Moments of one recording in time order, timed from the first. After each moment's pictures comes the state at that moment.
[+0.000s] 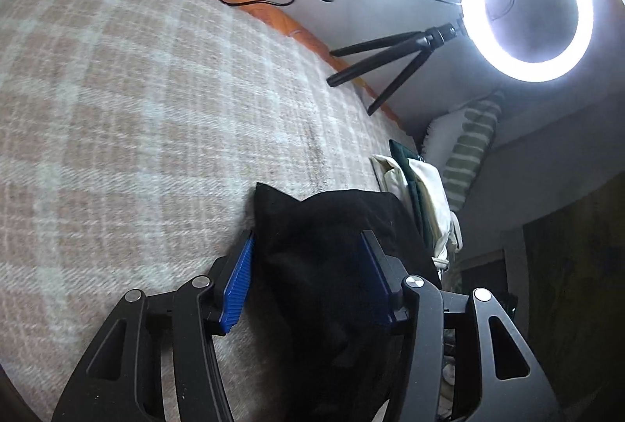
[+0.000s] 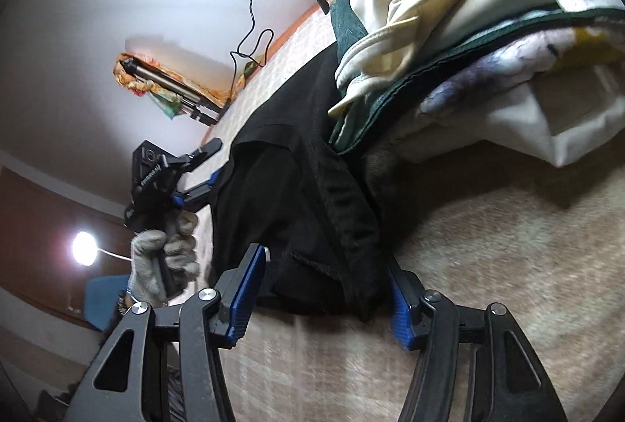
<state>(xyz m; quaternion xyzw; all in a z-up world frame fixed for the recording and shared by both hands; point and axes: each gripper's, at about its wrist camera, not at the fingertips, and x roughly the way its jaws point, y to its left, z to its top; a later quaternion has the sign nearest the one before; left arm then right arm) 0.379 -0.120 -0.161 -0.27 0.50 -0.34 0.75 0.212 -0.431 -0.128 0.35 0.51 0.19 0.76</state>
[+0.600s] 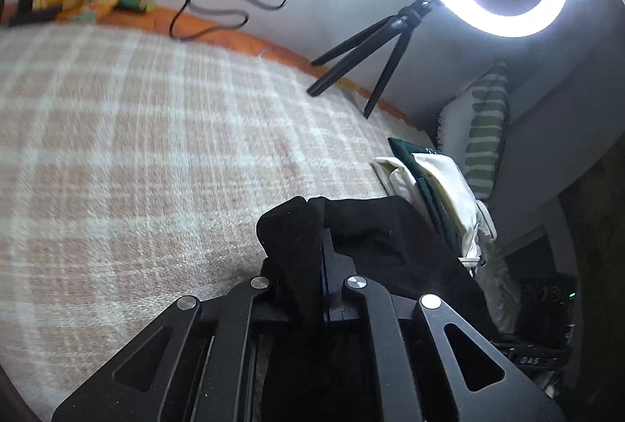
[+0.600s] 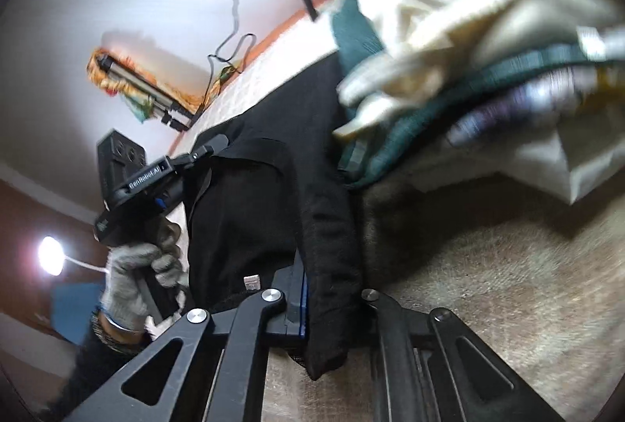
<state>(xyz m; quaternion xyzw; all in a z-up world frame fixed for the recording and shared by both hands) 0.365 -0.156 -0.142 -0.17 0.44 -0.32 0.82 0.212 -0.411 -0.107 0.28 0.52 0.12 0.80</state>
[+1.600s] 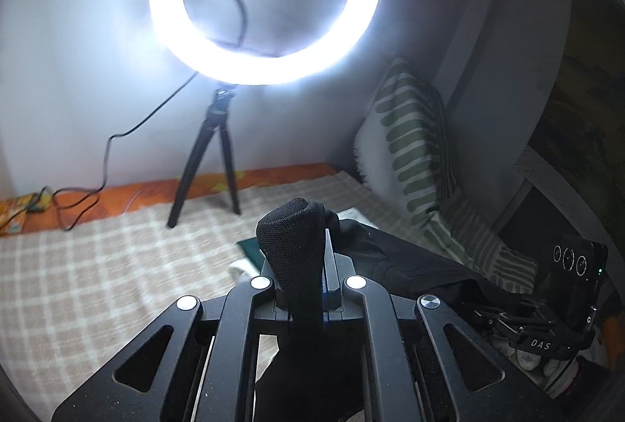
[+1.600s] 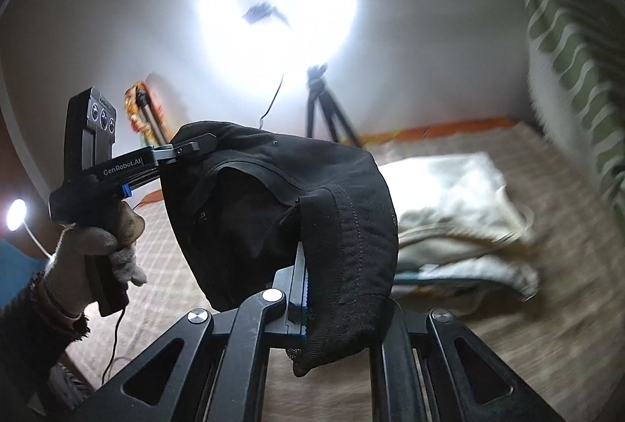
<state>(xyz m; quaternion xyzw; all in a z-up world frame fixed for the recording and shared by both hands) 0.331 -0.286 -0.003 -0.06 0.29 -0.41 0.86 0.168 -0.467 0.030 0.12 0.36 0.05 0.92</state>
